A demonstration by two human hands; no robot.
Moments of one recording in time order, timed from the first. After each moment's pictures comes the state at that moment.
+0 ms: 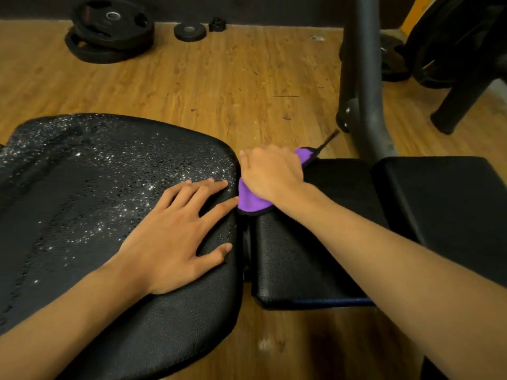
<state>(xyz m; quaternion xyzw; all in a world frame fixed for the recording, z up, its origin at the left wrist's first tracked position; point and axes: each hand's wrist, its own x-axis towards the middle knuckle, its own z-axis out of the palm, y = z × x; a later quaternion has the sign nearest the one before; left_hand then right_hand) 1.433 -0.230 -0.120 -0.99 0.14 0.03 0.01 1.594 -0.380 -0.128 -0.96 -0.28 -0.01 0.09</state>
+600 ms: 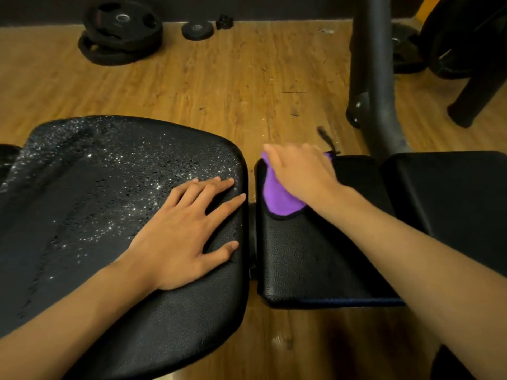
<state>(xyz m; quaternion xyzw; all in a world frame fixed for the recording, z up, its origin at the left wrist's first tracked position) 1.435 -0.229 -0.118 -0.99 0.15 0.04 0.01 1.602 -0.425 -0.129 -0.95 -0.28 0.03 0.11</state>
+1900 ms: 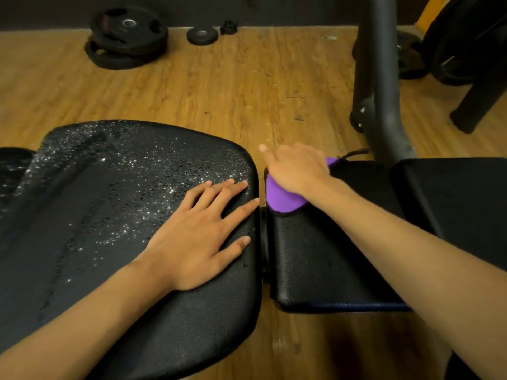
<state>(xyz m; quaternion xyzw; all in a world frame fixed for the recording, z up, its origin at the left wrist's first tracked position) 1.439 -0.228 -0.122 -0.99 0.15 0.05 0.01 1.611 -0.395 -0.122 -0.96 -0.26 0.05 0.08</state>
